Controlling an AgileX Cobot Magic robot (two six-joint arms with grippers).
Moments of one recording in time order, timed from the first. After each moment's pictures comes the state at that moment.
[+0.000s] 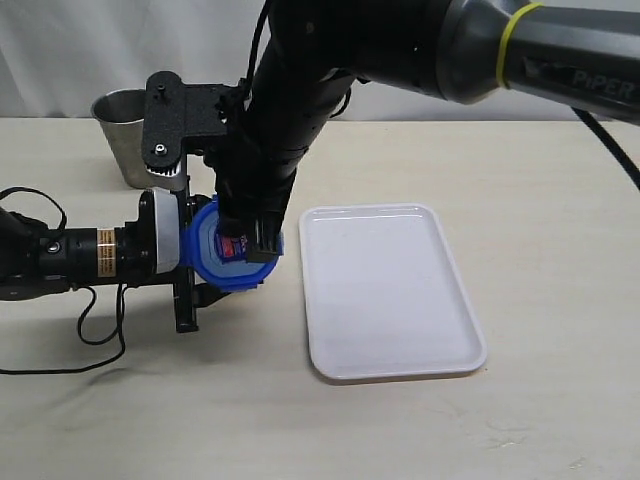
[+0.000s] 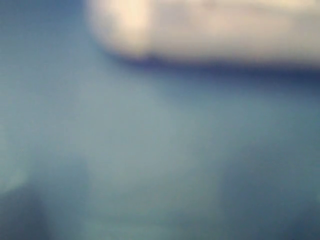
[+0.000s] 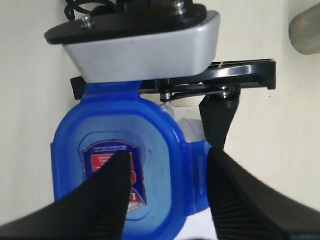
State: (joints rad) left arm -0.13 2.23 -0.92 1.24 -1.19 0.28; right arm 0.75 2.00 -1.72 0.12 0.96 -1.01
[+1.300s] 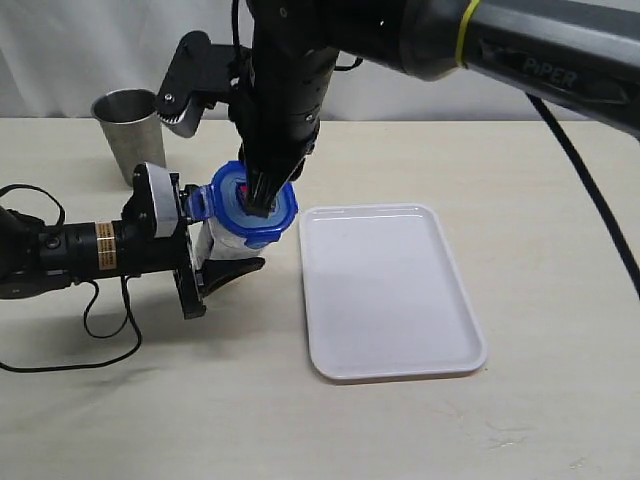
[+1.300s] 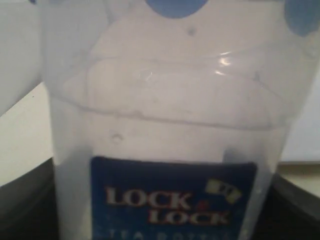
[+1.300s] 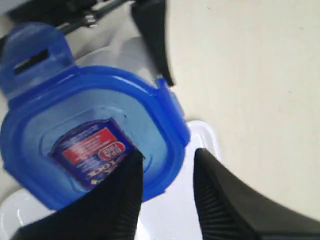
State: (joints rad) left arm -0.13 2.23 -0.92 1.17 -1.18 -0.02; right arm 0.74 2.07 -1.93 -0.21 1.10 -0.54
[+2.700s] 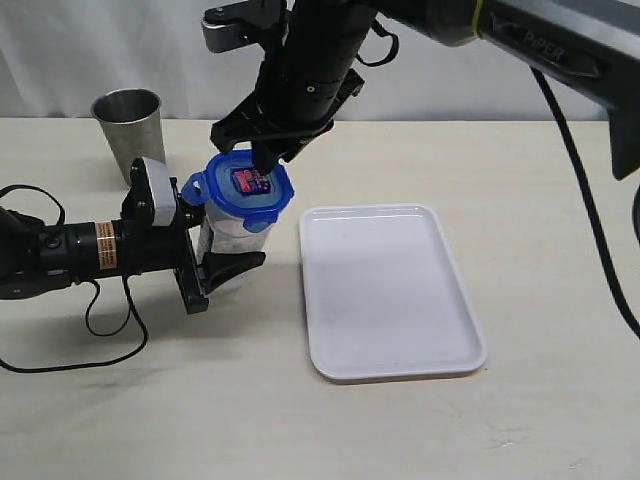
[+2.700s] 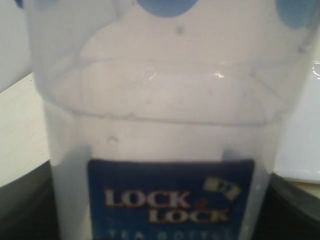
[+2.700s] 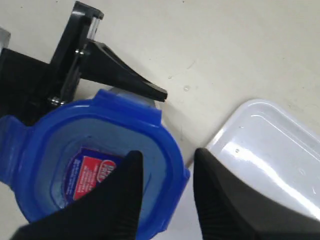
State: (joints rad) left arm -0.13 2.23 -0.92 1.15 -1.18 -0.14; right arm 0.60 2.16 -2.10 0.10 1.21 -0.12
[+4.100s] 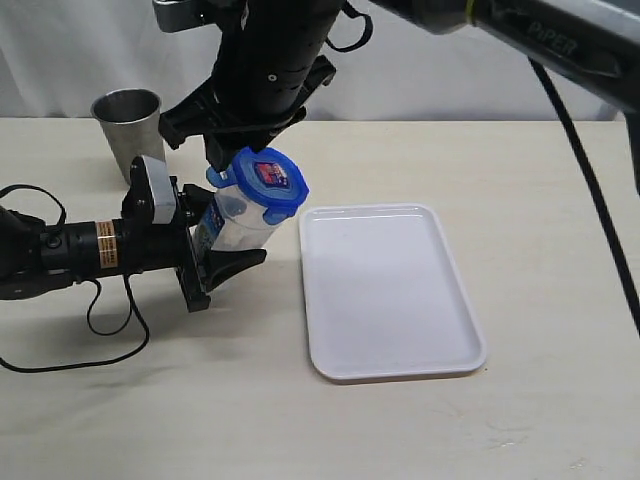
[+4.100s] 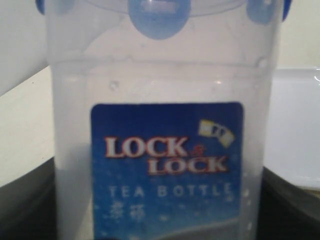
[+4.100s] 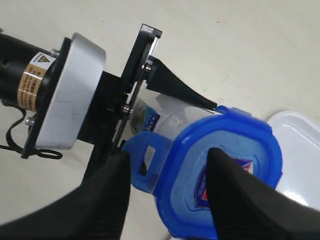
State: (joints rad) left arm -0.13 2.23 -0.92 1.14 -1.19 -0.15; right arm 0.70 2.11 -2.12 0.07 1.22 -0.03
